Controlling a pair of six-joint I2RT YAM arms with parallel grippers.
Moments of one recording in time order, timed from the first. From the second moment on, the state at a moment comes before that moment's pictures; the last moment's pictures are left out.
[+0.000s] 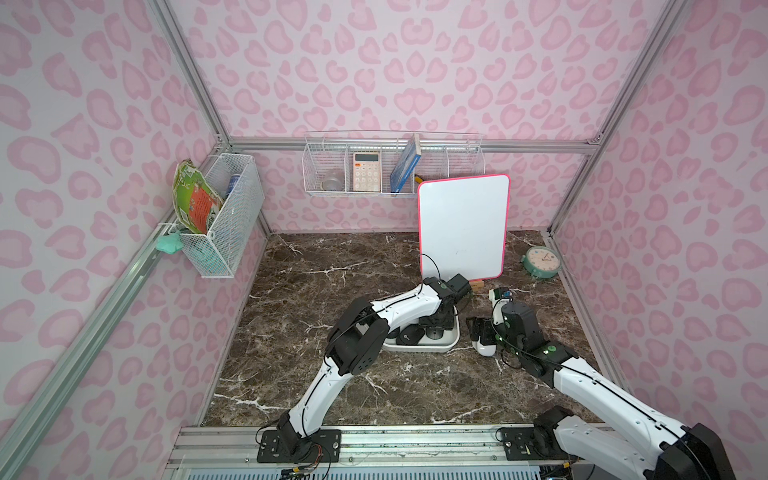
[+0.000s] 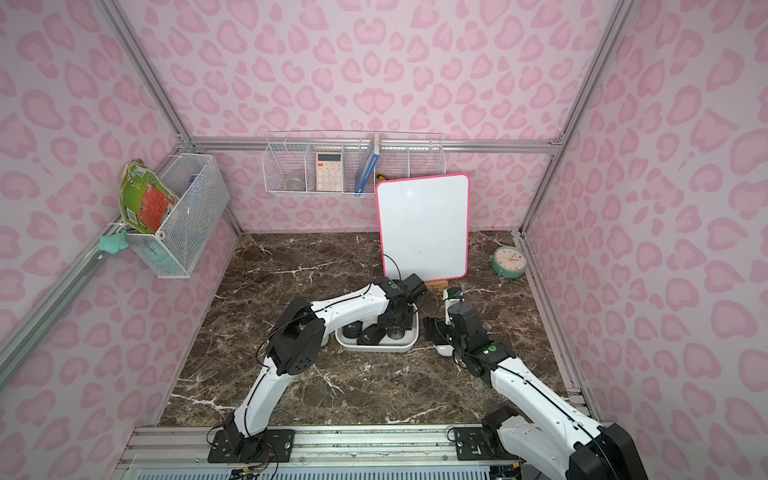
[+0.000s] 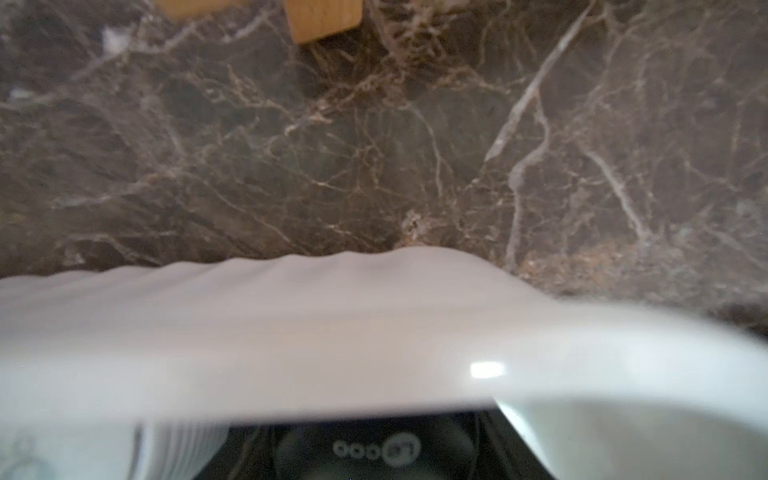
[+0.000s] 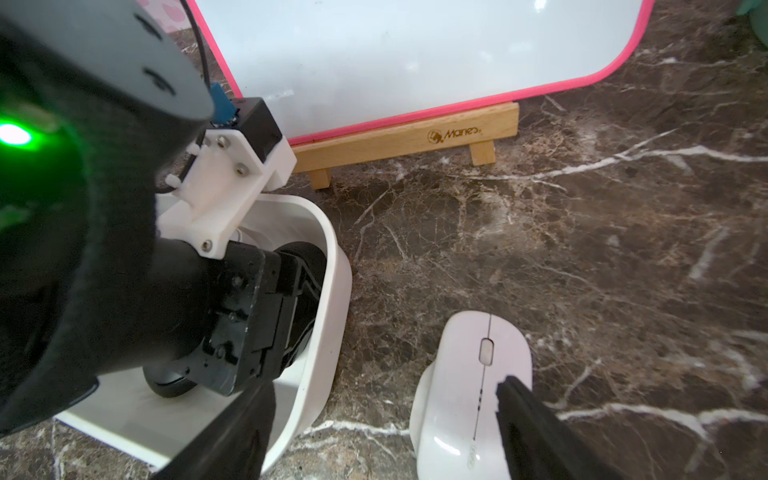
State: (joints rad) left arm -0.86 2.32 1.89 -0.93 -0.11 -0.75; right arm 0.52 0.98 0.52 -0.19 0.06 0.39
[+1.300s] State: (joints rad) left arm -0.87 1.30 0.95 -0.94 -0.12 -0.82; right arm 0.54 1.03 0.53 -0.18 0.04 0.40
